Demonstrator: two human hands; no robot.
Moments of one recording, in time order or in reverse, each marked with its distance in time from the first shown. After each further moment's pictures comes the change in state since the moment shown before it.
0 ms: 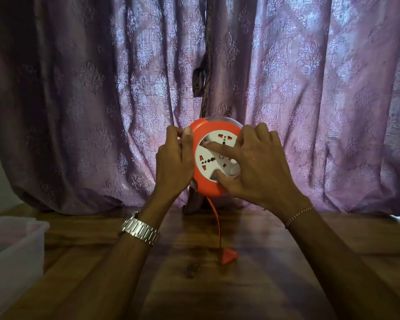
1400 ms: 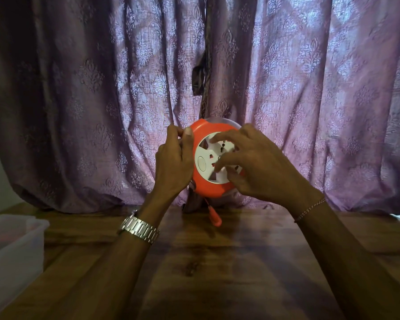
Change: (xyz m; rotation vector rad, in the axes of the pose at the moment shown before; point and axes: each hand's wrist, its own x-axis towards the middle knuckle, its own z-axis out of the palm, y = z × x) left_hand -0.001 -0.003 0.001 0.038 -0.014 0.038; right_hand 0.003 0.014 -0.009 0.218 -0.081 -0.295
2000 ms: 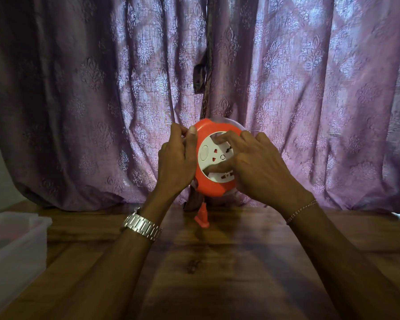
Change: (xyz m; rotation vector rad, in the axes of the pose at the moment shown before) left_hand 0.000 0.000 0.000 -0.014 -0.045 -0.018; right_hand 0.001 -0.009 0.010 -0.259 -0.126 0.099
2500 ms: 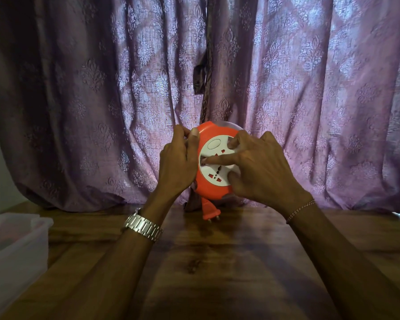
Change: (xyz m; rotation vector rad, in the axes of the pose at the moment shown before) left_hand -0.001 0.004 -0.002 0.037 -0.031 0.030; right_hand -0.002 -0.001 -0.001 0.014 -0.044 0.152
